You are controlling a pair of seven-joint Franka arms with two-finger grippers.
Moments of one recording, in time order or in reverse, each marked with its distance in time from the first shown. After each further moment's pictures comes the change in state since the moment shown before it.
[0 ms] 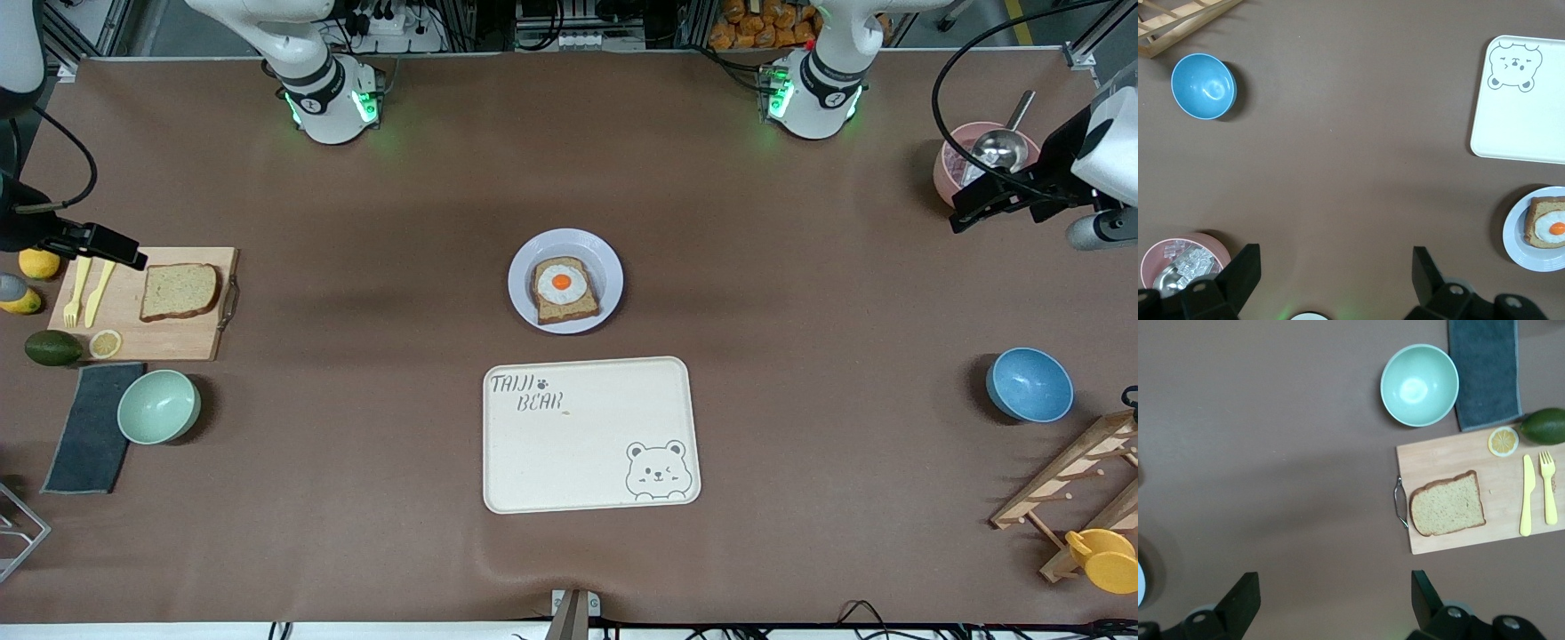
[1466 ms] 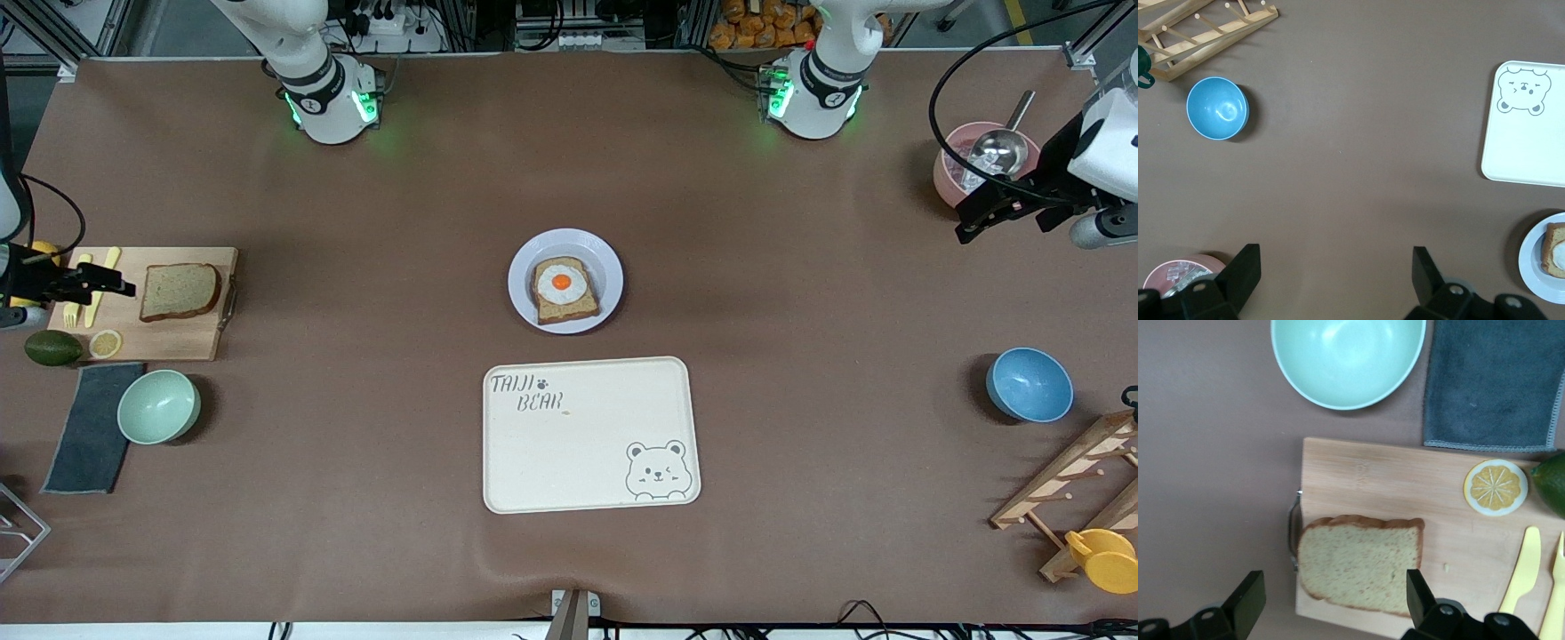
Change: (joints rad) left arm 0.006 -0.064 0.000 -0.119 0.036 0.134 0.000; right arm -0.387 0.273 -0.003 -0.226 0.116 0.405 -0.768
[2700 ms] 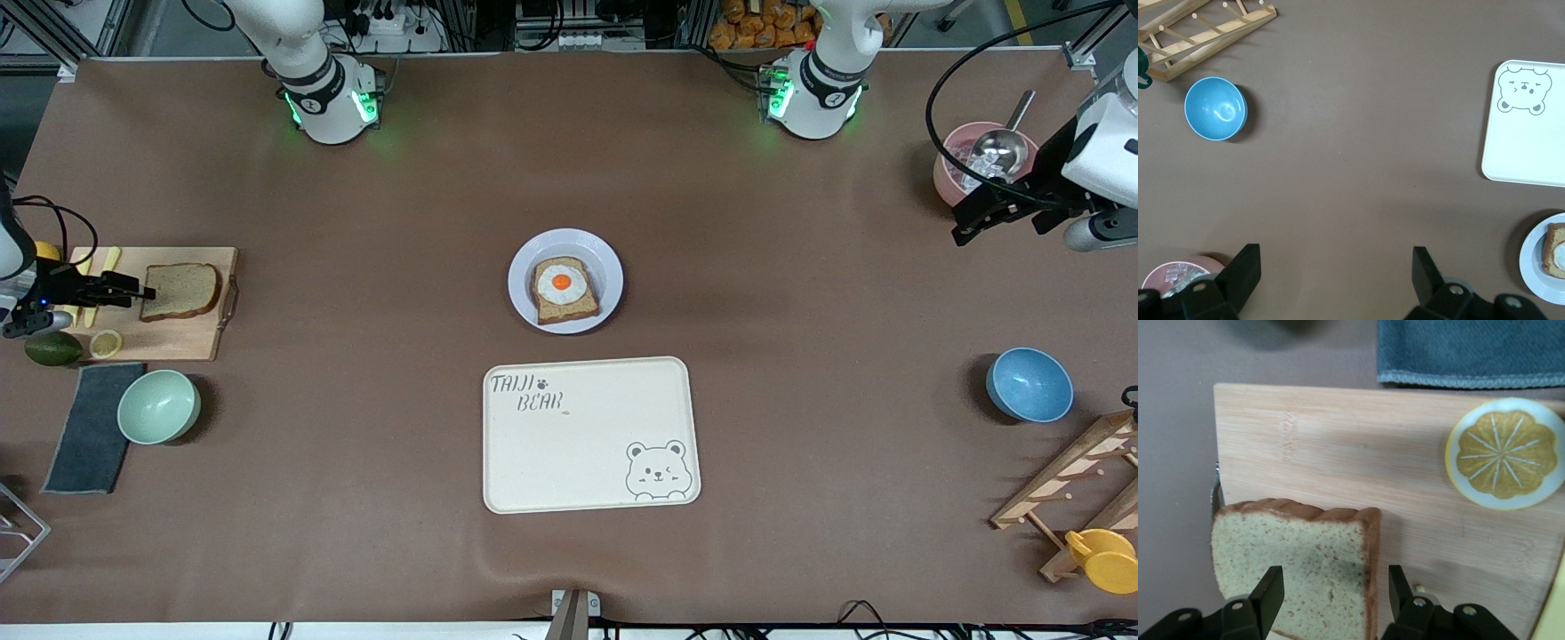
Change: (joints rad) left arm 0.000 0.000 -0.002 -0.010 0.000 0.012 0.000; right arm -0.142 0.237 0.000 0.071 0.089 0.014 -0.192
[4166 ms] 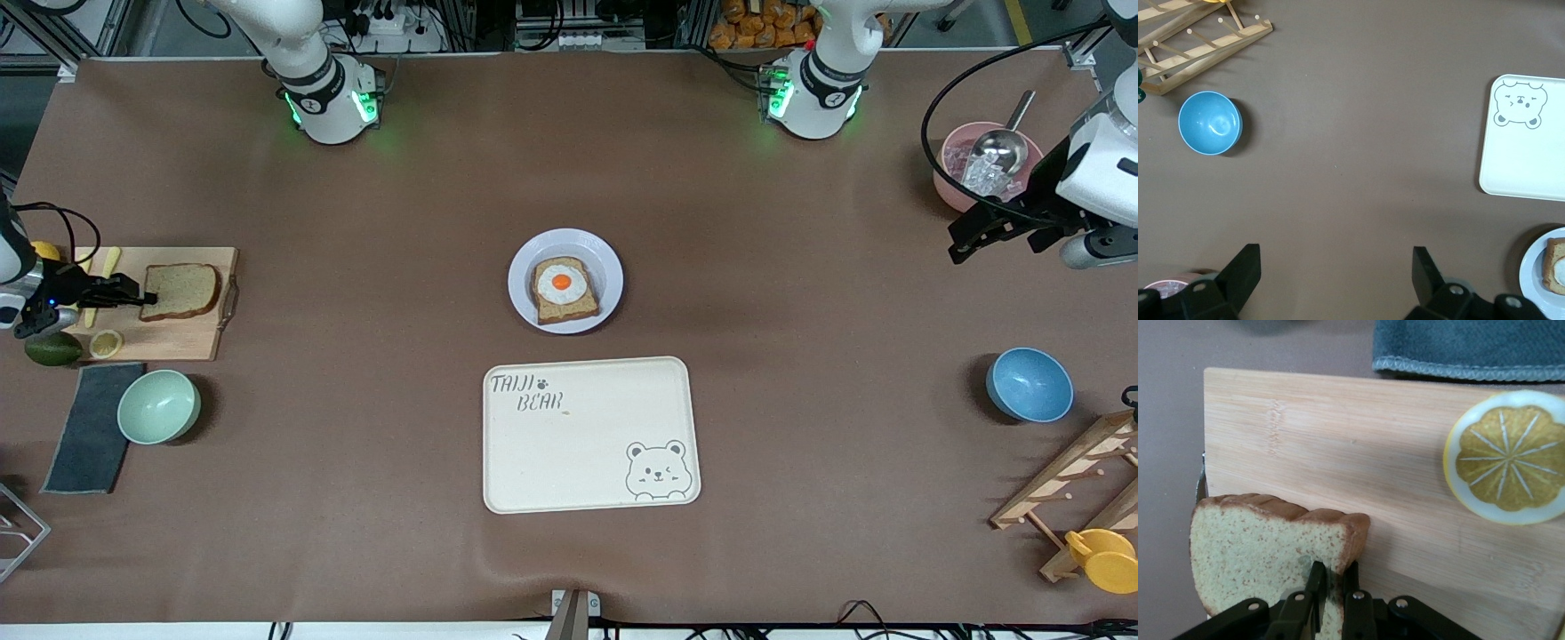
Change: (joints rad) left arm 0.000 0.020 0.000 -0.015 0.000 0.065 0.000; right arm -0.031 0.050 0.002 0.021 0.052 0.001 -0.122
